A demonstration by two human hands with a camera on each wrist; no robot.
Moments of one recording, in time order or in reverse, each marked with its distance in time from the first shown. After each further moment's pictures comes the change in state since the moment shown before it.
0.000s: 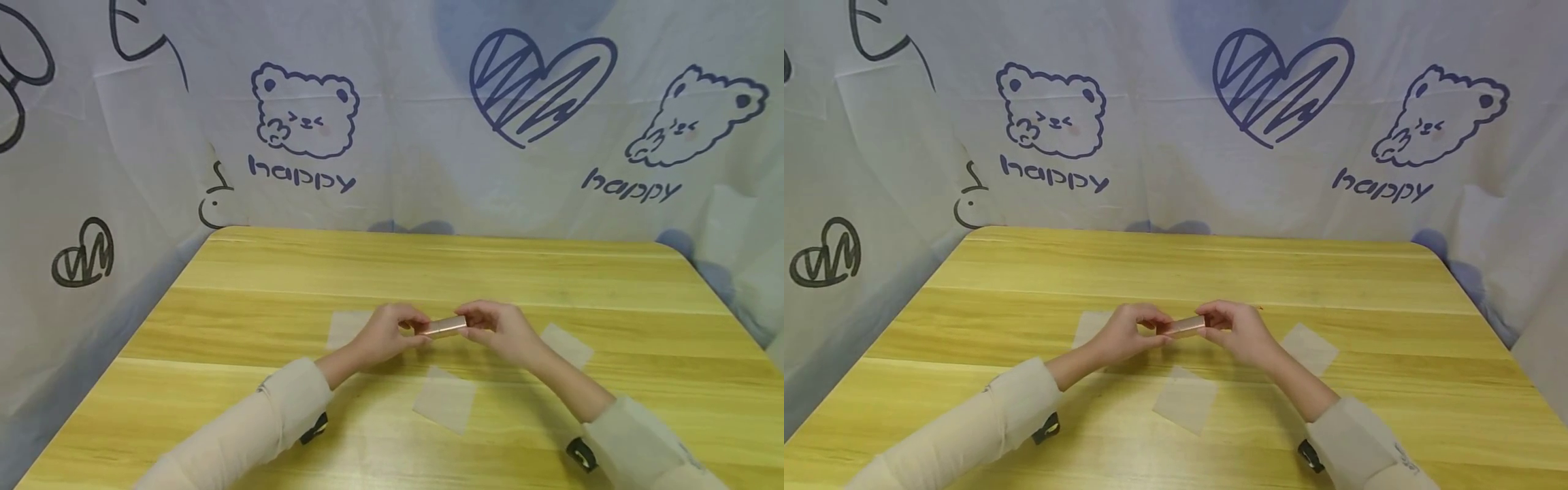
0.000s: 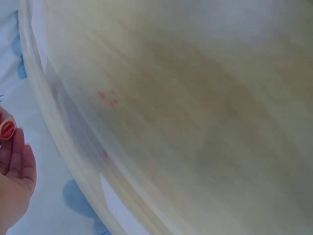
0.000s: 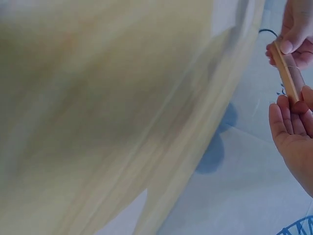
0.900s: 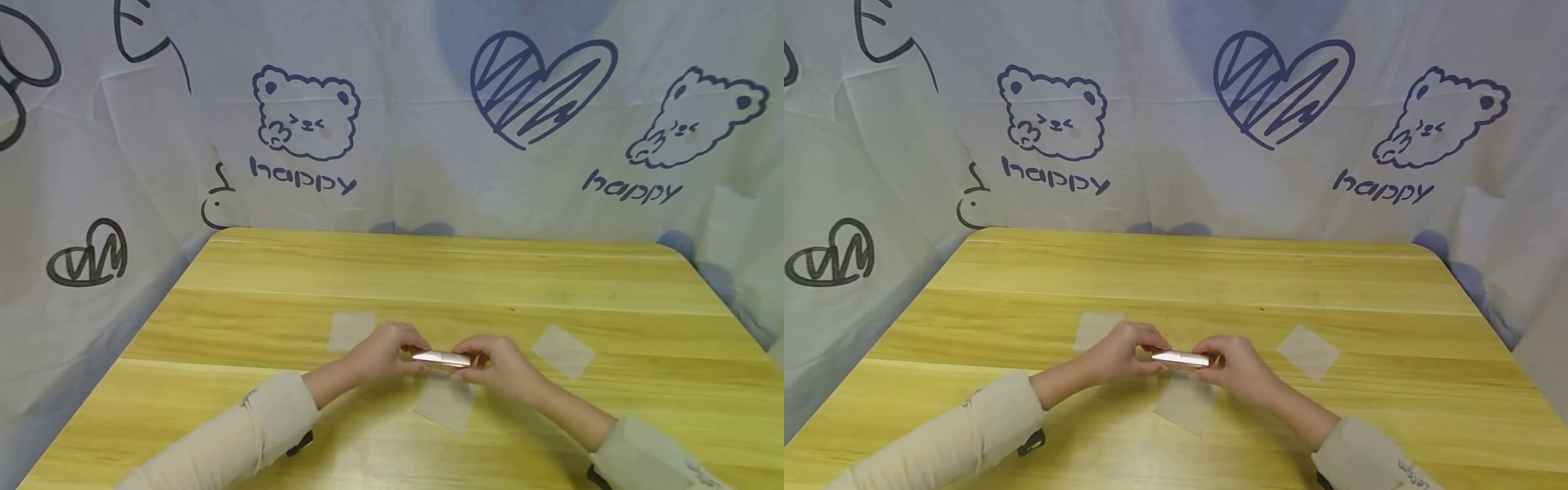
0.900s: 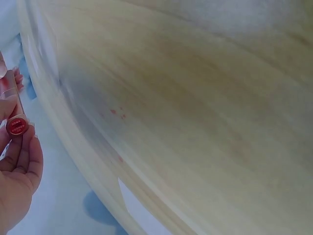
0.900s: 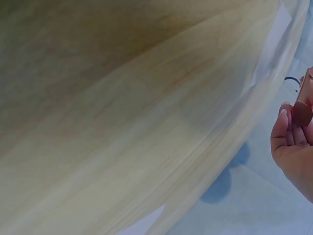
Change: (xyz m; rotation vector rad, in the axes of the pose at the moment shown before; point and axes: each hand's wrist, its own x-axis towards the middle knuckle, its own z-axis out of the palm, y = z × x) left_hand -0.018 0.016 -0.007 0.140 -0.173 0.151; right_hand -0.024 0.006 0.022 -0.044 -0.096 -0.038
